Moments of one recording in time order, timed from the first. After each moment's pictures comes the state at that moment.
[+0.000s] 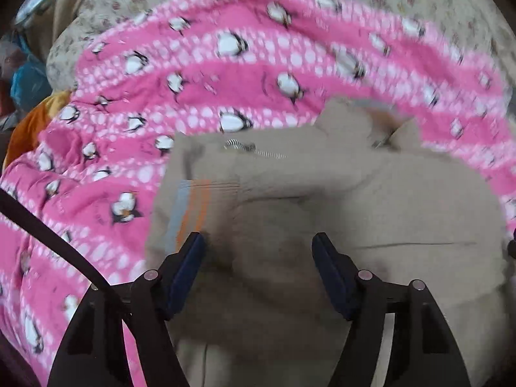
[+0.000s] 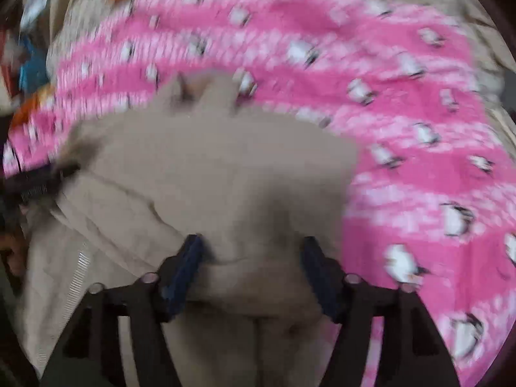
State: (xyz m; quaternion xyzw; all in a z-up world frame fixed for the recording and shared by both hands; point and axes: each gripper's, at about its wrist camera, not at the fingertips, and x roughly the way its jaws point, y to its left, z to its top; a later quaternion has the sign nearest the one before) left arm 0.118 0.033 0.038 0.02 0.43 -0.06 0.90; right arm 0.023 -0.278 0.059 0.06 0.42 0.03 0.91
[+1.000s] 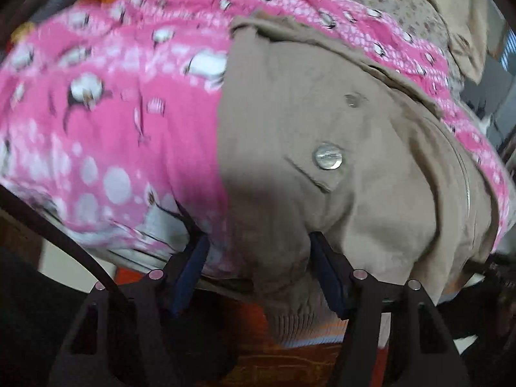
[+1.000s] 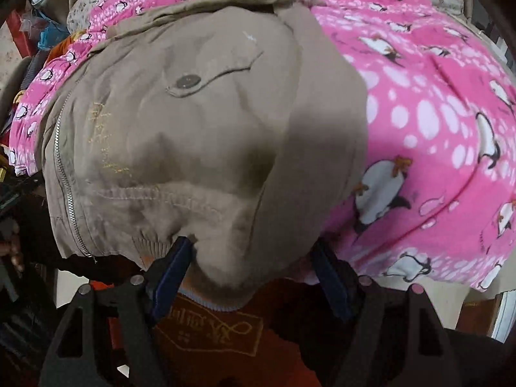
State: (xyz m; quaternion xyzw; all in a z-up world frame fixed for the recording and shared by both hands) left arm -0.144 0.128 -0.047 -0.08 0.47 -0.11 0.87; right arm -0.243 -0.247 -0.076 0.07 0.55 0.04 0.83
